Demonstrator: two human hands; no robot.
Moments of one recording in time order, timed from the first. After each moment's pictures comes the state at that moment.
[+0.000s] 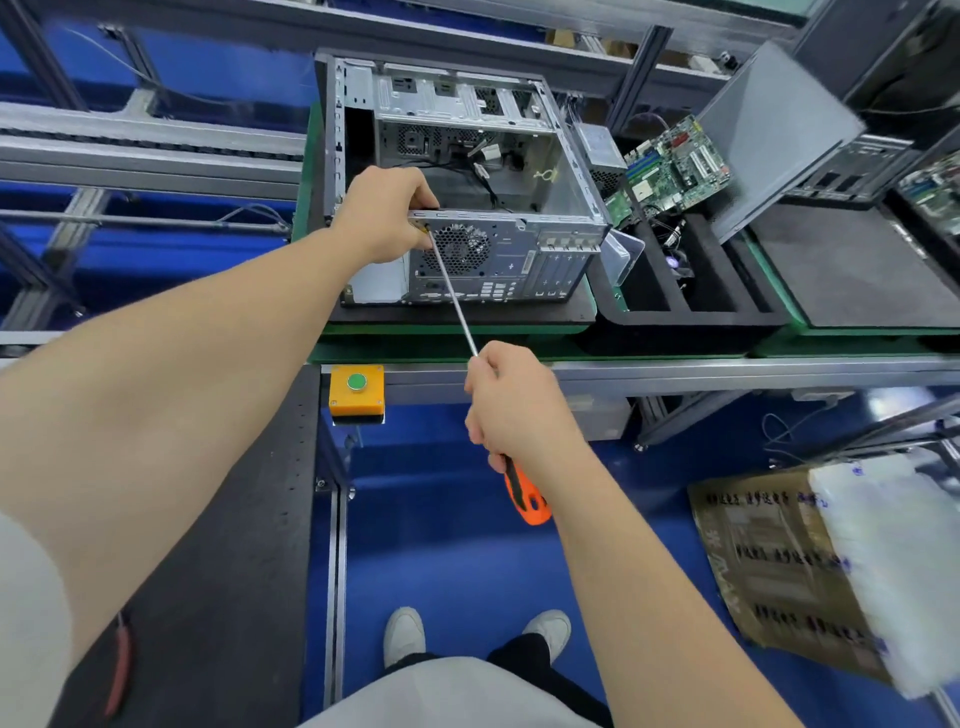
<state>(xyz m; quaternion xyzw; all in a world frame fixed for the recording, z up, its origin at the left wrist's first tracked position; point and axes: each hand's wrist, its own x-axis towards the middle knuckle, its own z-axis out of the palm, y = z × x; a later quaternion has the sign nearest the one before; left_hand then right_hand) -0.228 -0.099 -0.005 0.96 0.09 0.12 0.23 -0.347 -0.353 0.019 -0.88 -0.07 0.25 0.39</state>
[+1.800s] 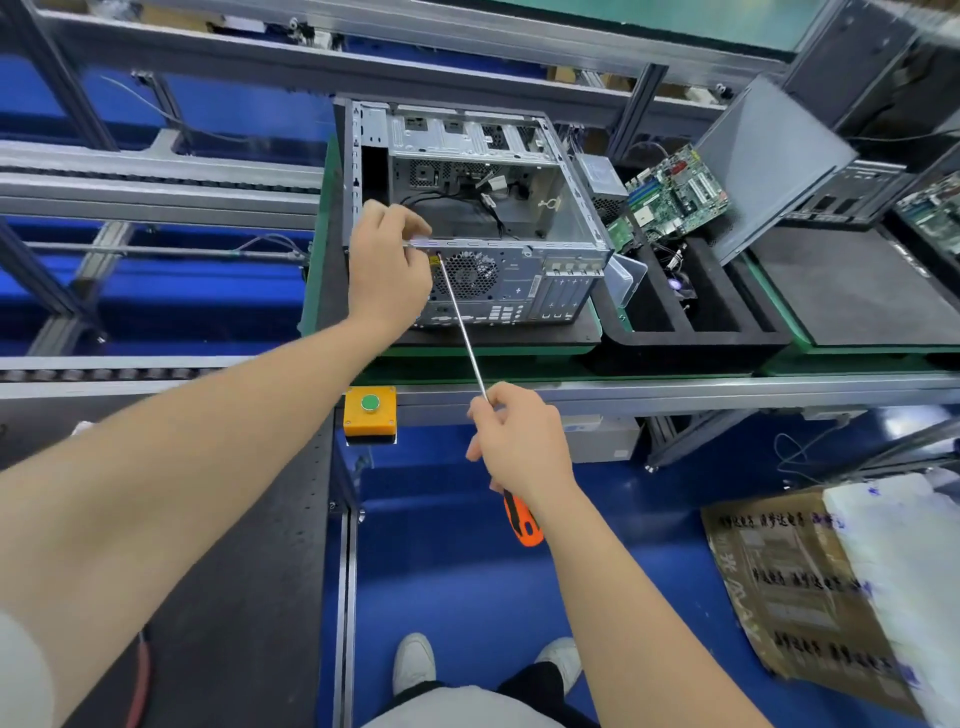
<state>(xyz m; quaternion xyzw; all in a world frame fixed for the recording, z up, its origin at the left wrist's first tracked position) -0.275 -0.136 -0.019 0.86 0.16 0.32 0.37 -0.351 -0.358 -0.021 -0.90 -0.10 0.19 0.38</state>
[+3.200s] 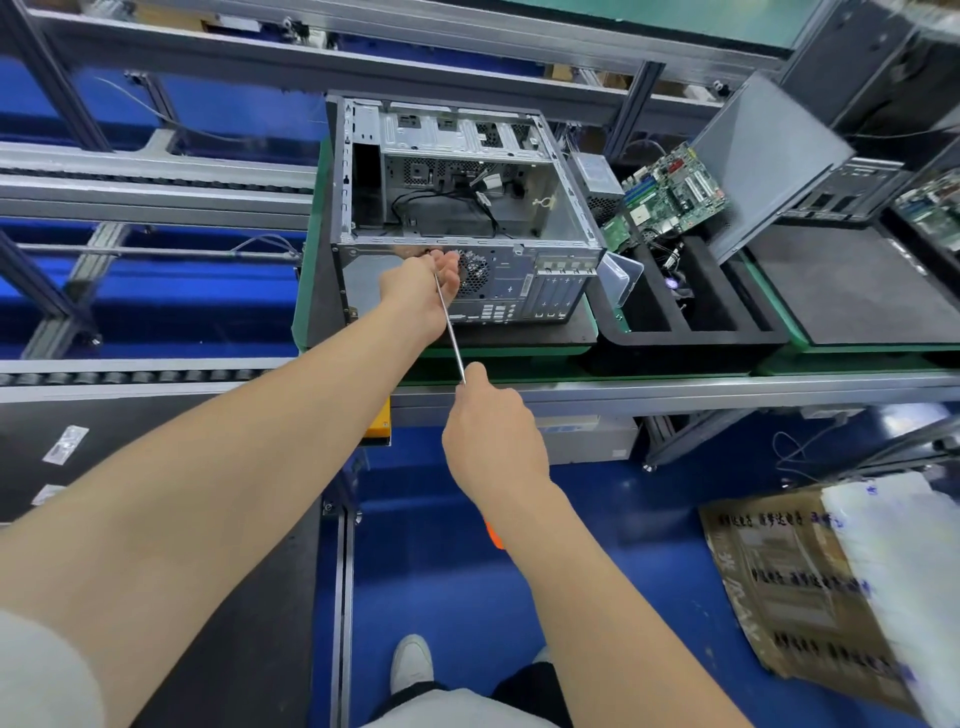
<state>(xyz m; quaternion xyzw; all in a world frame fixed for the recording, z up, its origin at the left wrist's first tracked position) -0.249 -0.181 -0.002 0.23 0.35 0.15 0.90 -0.355 -0.331 -0.016 -0.96 -0.19 0.10 0.20</state>
